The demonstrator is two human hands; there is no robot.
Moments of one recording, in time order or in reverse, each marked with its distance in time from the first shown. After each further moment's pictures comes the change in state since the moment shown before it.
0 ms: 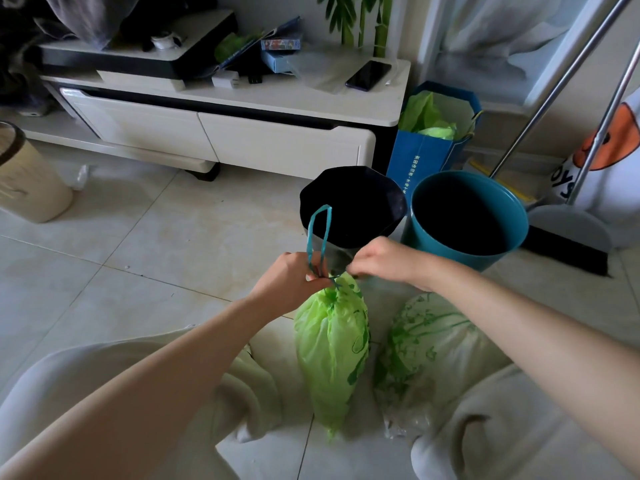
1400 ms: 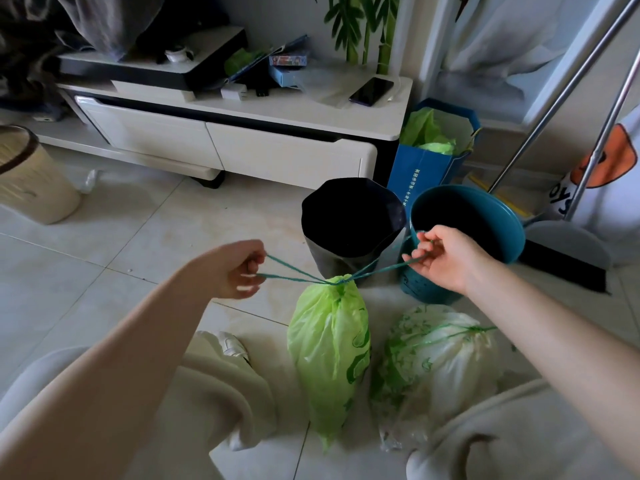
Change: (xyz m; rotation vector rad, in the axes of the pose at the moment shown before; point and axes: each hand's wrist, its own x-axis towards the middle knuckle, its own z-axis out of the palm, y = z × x) left_hand -0.001 -0.013 -0.082 -0.821 -0.070 -0.864; right_hand -0.021 0.033 -0.051 1.272 0.517 0.300
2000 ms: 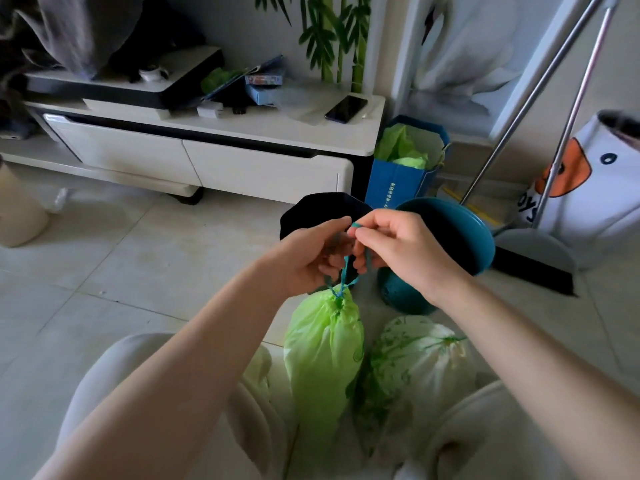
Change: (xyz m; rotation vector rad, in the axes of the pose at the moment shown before) left_hand -0.029 0.047 0.132 -0.164 -0.497 0.237; right_hand -0.082 -0.015 0.045 -0.792 -0.314 -0.697
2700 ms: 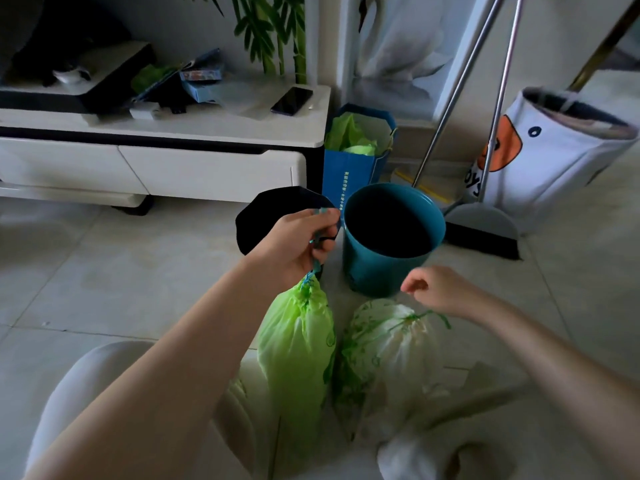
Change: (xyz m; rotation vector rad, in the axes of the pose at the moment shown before) left_hand 0.015 -0.005 0.047 0.007 0.047 0.162; right_hand -0.050 0.121 -0.095 -0.770 -0.103 0.403
